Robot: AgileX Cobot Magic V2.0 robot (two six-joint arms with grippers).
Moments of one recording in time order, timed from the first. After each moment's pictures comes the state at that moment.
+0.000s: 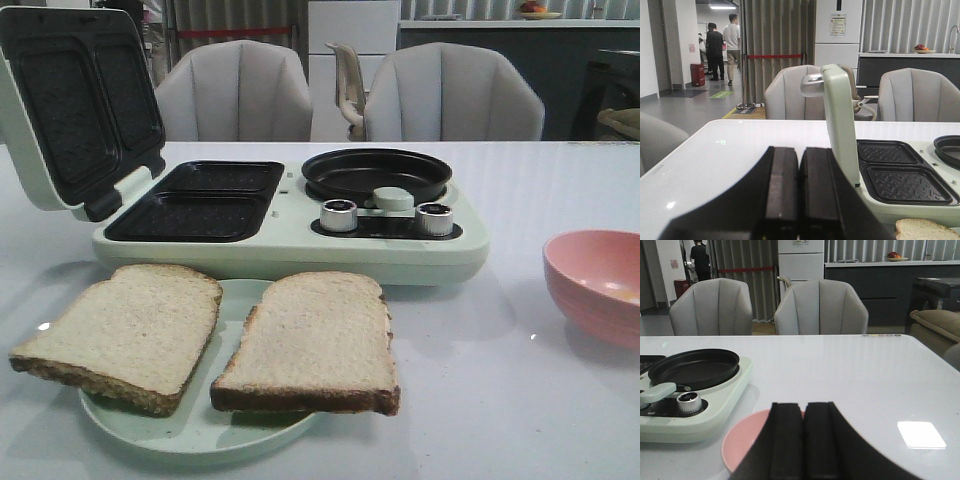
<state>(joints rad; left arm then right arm) -0.05 0.00 0.00 -0.03 -0.04 -0.01 -0.03 -0.01 0.03 0.02 0.00 0.02</state>
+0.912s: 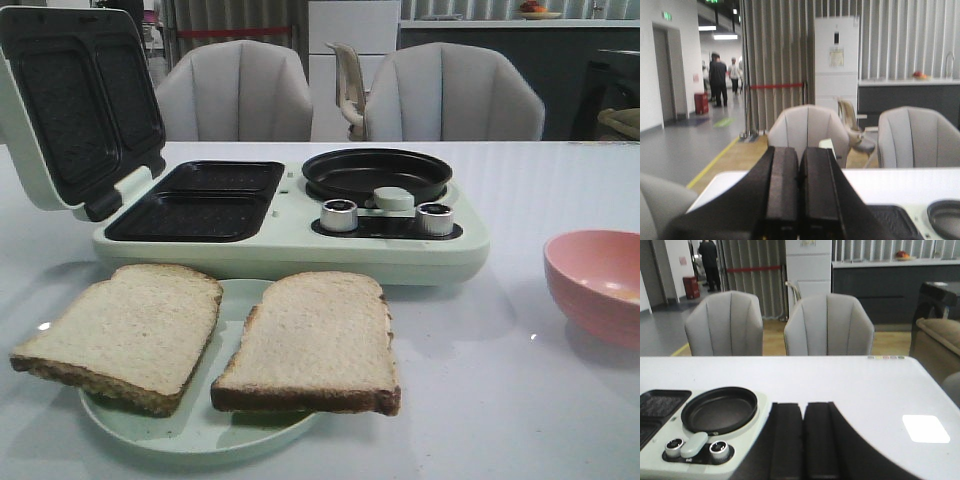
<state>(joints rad) -0.05 0.20 -0.55 0.01 0.27 -0.01 -0.03 0.24 -0.58 0.03 0.45 0.02</state>
